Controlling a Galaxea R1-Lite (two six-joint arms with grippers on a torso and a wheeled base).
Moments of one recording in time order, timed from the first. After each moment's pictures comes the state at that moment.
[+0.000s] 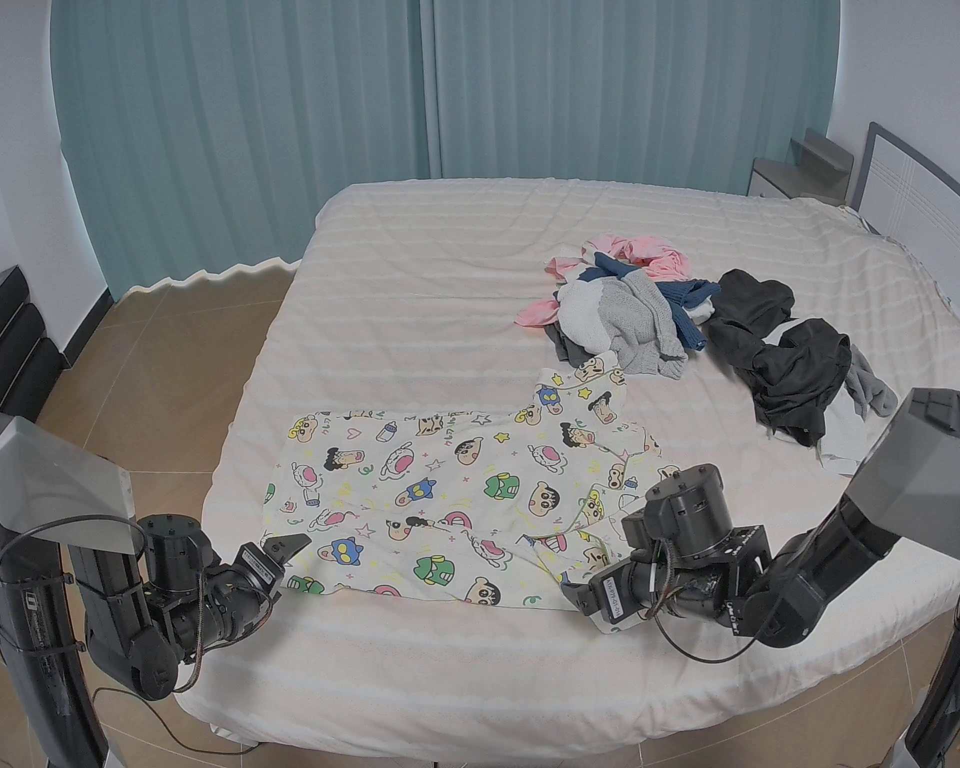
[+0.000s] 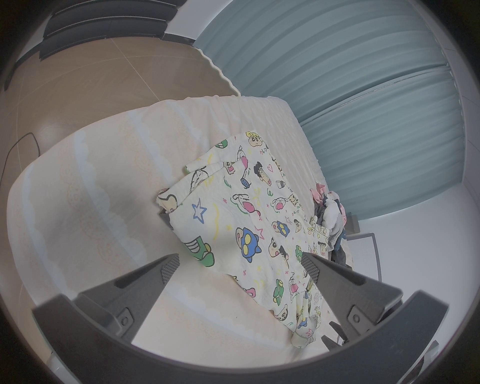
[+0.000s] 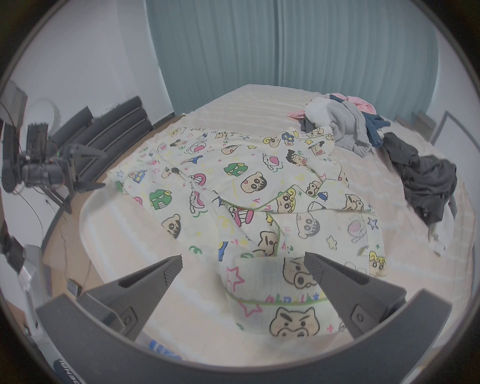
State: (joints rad) left arm -0.14 2.20 -0.19 -1.50 -0.14 -1.04; right arm 0.64 2.07 -0.71 -0.66 -0.20 0.07
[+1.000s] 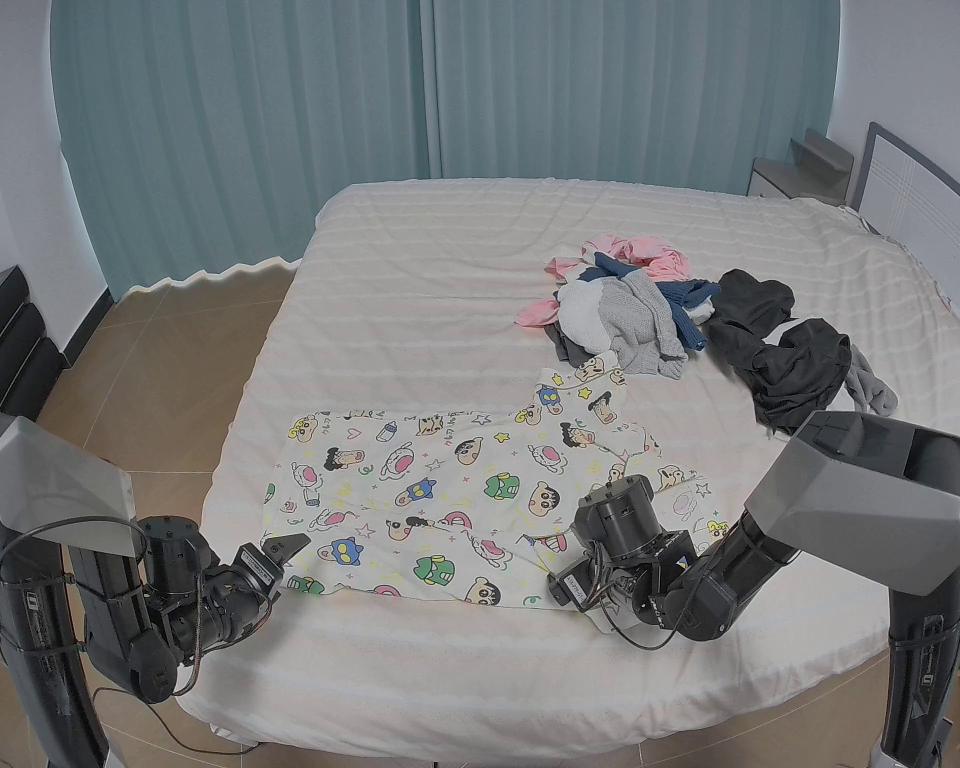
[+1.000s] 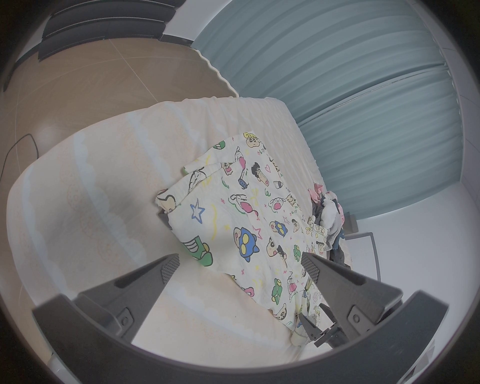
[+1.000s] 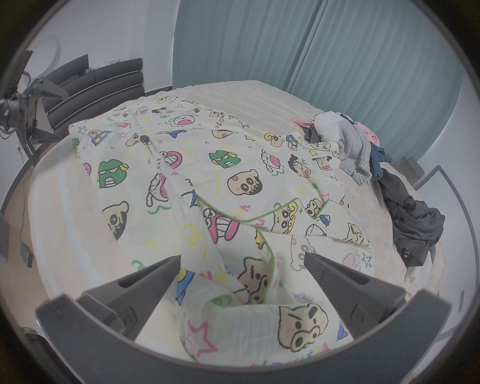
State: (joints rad) left arm -0.14 2.20 -0.18 -1.54 -0.15 -1.03; right arm 0.65 2.31 -0.94 -0.65 -0.40 -0.16
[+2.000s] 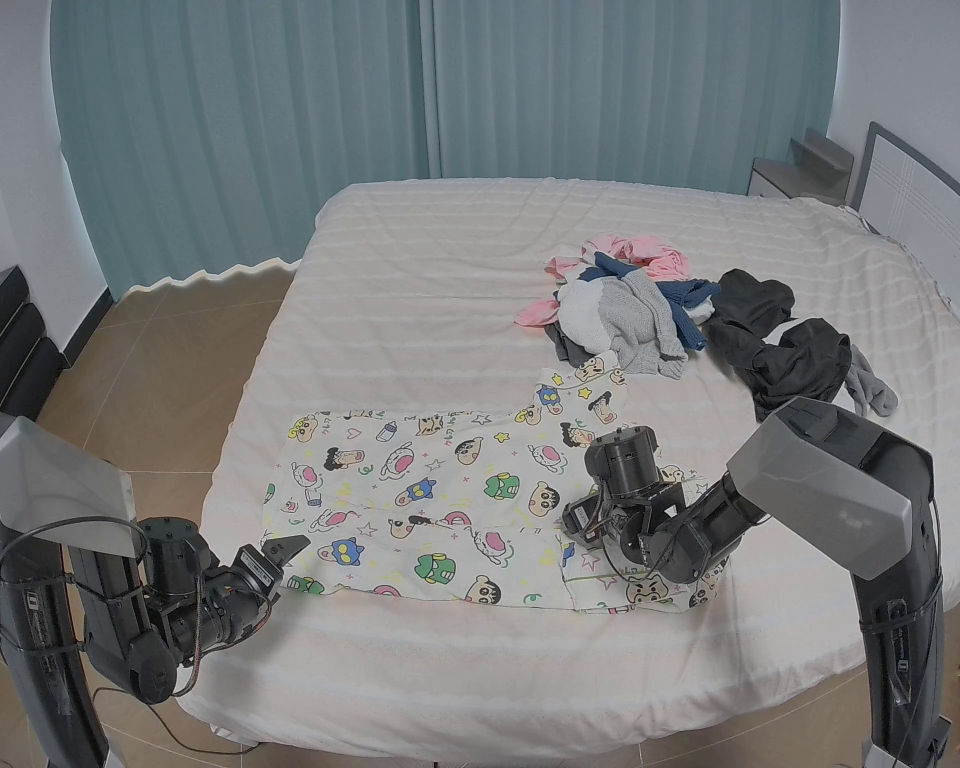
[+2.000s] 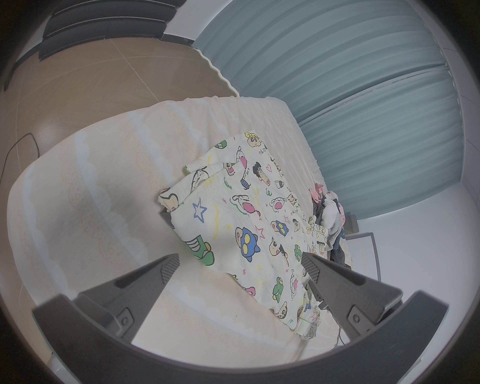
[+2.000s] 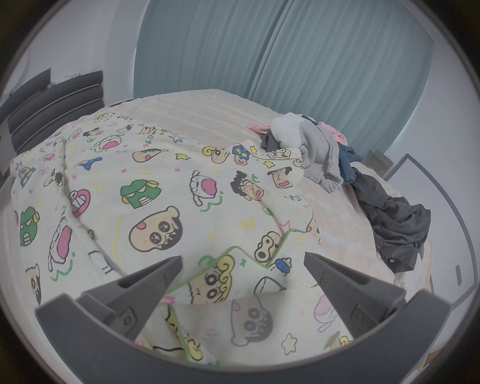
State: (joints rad) left arm -0.14 2.20 -0.17 -1.54 -0.15 -1.03; right arm 0.53 2.45 -1.24 -0.65 -0.49 -0.18
